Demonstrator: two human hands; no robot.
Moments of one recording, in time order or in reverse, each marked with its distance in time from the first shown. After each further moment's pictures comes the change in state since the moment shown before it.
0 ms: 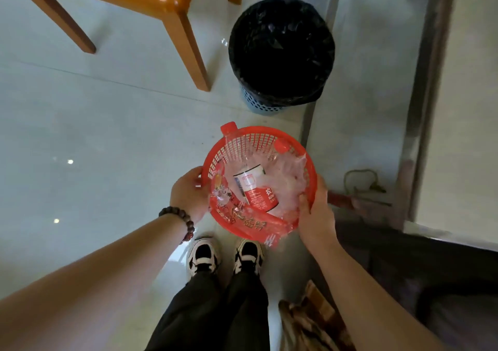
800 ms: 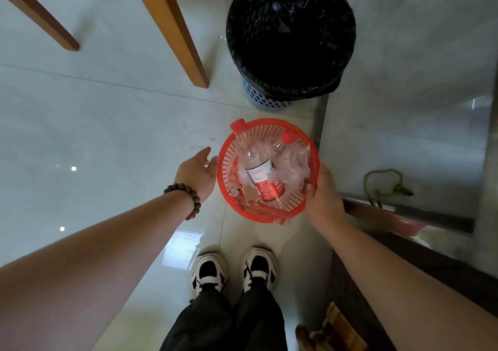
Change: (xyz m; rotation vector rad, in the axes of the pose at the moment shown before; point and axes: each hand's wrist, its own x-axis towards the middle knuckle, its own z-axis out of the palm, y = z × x) left_hand 0.092 -0.008 0.021 0.337 -0.054 0.090; right_hand 0.087 0.017 0.038 -0.193 -0.039 -0.062
